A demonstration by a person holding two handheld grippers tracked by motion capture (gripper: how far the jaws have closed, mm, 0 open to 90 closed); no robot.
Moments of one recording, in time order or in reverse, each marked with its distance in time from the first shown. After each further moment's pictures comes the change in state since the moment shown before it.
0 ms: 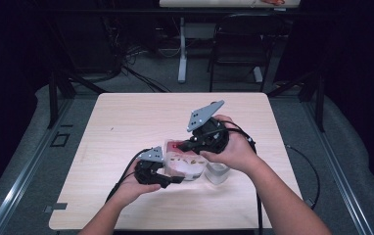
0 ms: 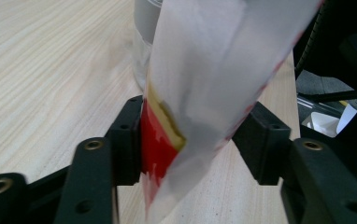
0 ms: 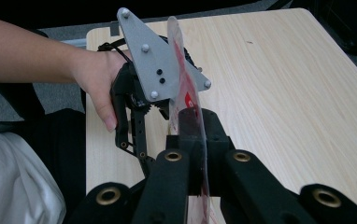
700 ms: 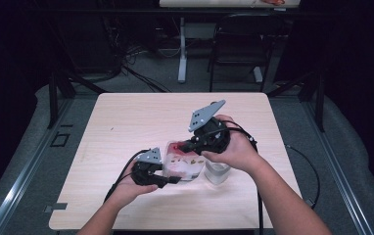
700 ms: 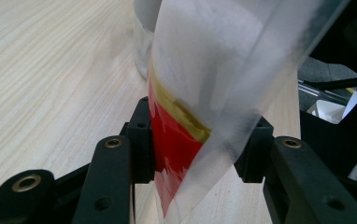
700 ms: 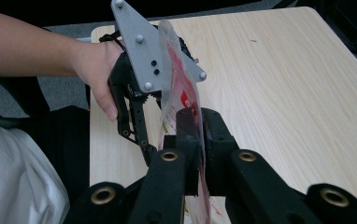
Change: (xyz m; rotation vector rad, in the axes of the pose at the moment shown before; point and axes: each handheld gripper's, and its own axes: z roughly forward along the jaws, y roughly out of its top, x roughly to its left) left arm -0.004 0.000 -0.010 0.053 0.026 0.016; right arm -0.002 -0.002 -0.002 0.004 0.021 -0.004
